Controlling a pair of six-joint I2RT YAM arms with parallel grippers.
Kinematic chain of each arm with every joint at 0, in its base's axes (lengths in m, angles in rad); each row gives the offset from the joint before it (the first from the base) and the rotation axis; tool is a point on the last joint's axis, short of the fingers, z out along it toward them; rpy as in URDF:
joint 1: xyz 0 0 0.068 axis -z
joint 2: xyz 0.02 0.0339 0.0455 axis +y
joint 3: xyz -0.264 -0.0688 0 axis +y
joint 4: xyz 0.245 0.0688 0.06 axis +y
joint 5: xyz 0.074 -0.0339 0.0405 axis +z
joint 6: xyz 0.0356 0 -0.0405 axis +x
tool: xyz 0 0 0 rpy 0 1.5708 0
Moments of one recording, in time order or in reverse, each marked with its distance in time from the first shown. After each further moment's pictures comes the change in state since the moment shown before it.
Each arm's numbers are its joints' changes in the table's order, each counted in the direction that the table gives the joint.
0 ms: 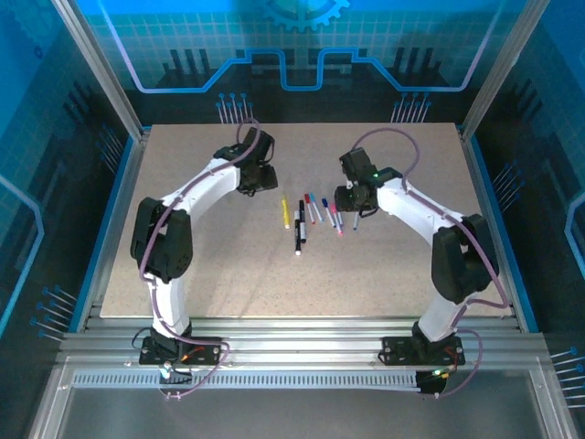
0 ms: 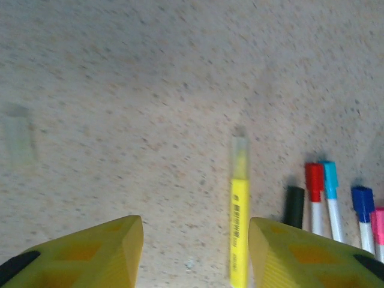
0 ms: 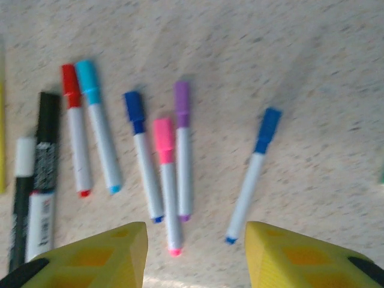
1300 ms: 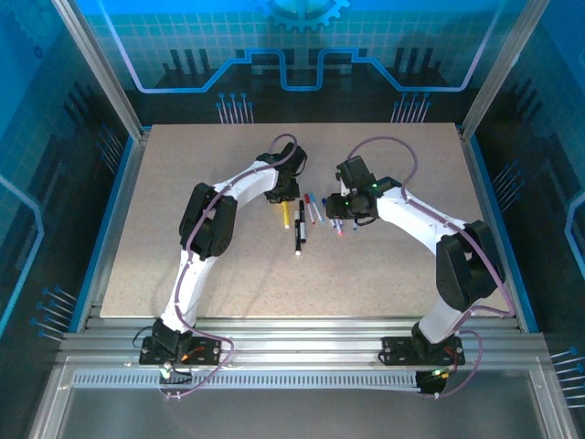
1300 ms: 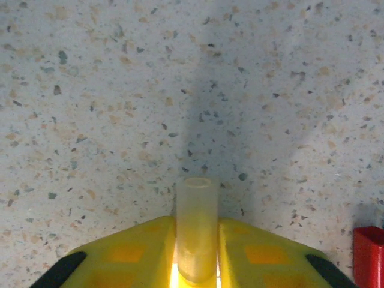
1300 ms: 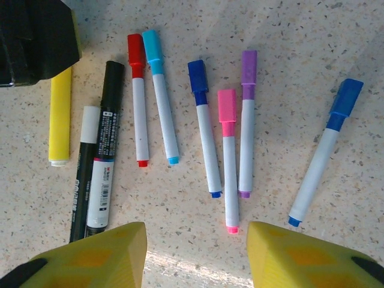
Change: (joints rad) left arm 0.087 0.407 -0.304 0.071 0.065 -0.053; right arm -0.036 -0.049 0.077 -0.074 0.113 0.039
